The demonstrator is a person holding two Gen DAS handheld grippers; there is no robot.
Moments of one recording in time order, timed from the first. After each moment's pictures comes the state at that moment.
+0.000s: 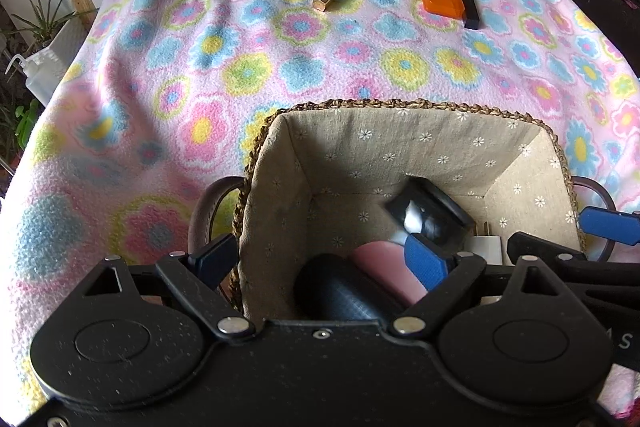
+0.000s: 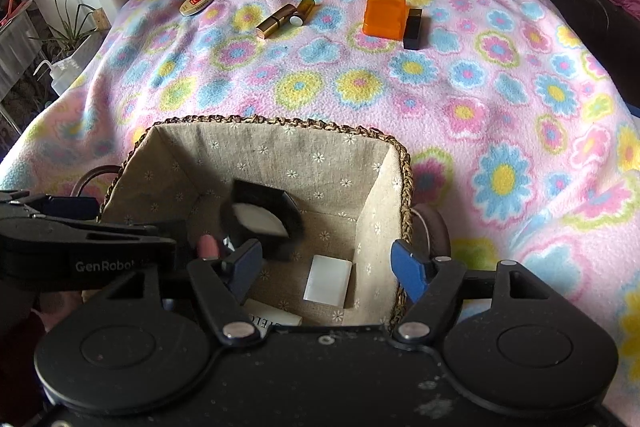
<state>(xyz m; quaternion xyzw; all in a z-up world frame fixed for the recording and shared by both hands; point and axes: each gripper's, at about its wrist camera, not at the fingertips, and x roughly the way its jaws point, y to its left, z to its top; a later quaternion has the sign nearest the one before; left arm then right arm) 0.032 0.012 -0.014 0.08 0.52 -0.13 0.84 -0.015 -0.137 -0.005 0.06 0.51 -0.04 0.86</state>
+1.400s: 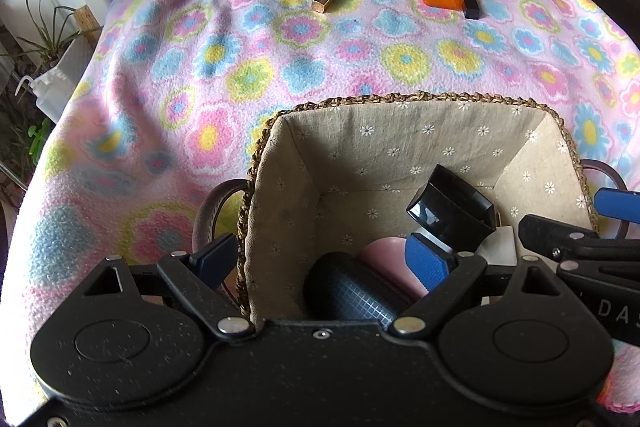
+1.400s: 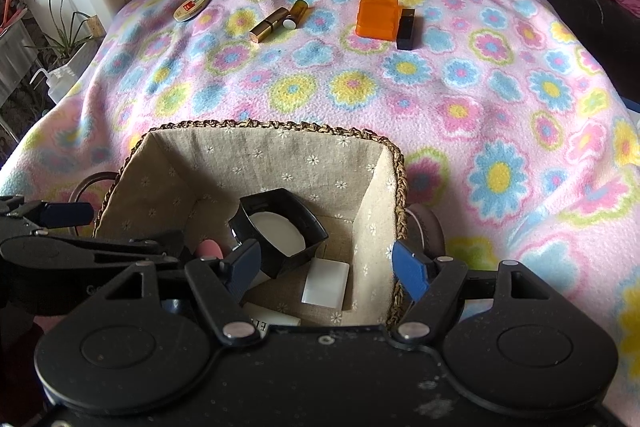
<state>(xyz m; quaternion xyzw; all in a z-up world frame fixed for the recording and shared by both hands) 0.026 0.005 -0.013 0.12 0.51 -0.12 0.84 -0.015 -0.139 -0.004 0.07 0.51 -0.05 0.86</state>
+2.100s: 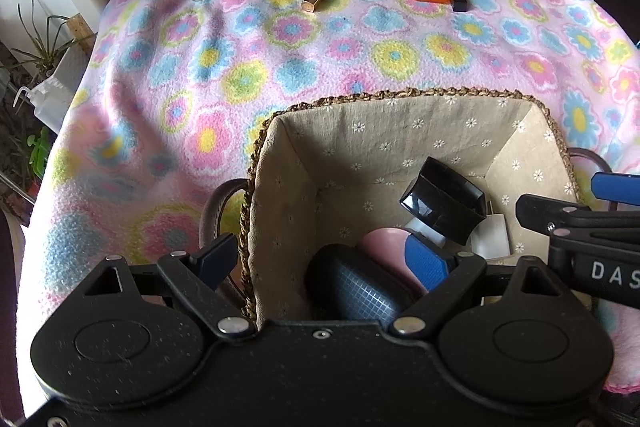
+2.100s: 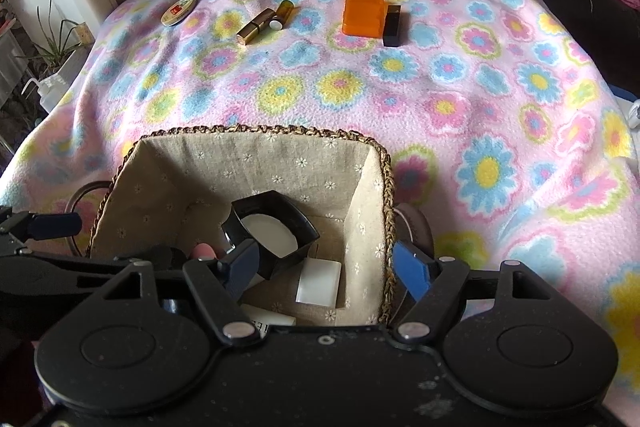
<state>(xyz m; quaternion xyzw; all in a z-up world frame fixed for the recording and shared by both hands) 0.025 0.003 -0.001 0.14 0.52 -0.14 0.83 -0.013 -0.144 0.000 0.08 0.51 -0.07 0.85</state>
